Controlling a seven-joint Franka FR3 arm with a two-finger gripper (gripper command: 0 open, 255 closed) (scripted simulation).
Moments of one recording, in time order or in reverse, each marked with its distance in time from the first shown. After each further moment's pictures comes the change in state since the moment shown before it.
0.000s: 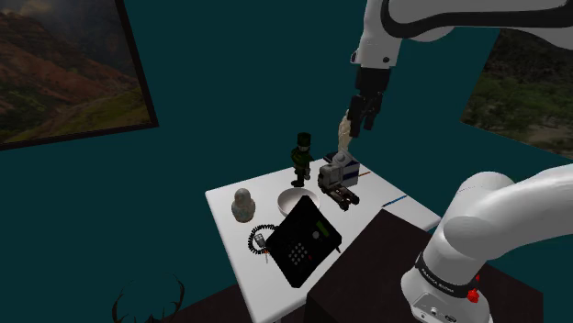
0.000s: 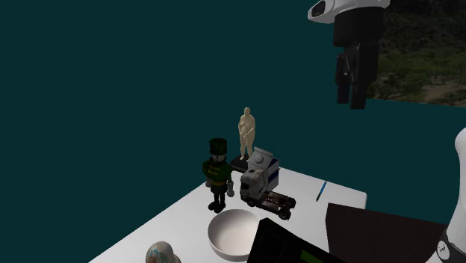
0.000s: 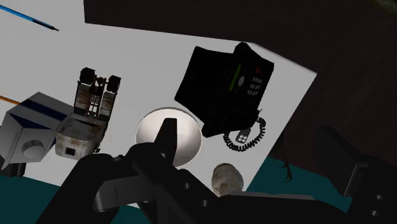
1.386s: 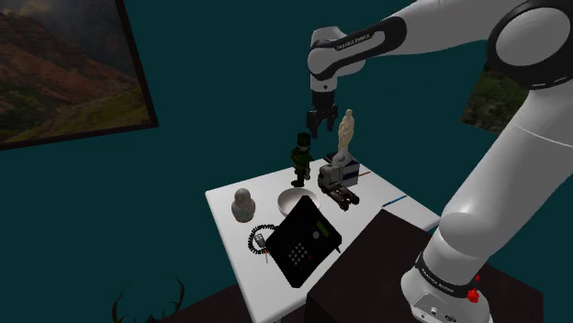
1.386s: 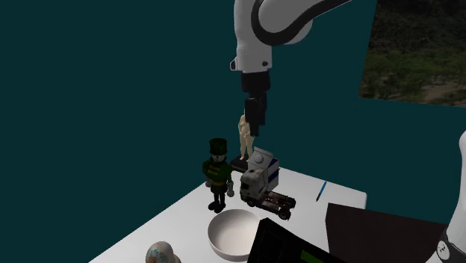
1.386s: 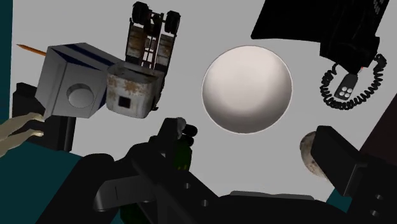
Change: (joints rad) arm -0.085 0.672 -0.057 0.307 -0.145 0.340 -0.027
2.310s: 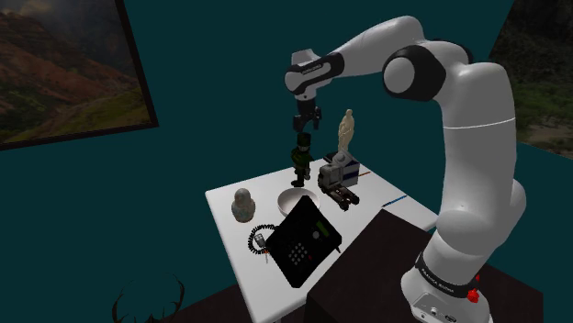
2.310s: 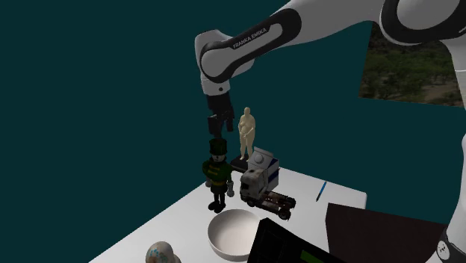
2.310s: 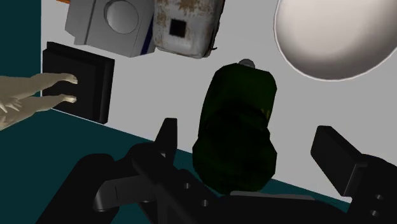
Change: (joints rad) arm -0.052 0.540 -0.048 0.529 -0.053 0.004 0.000
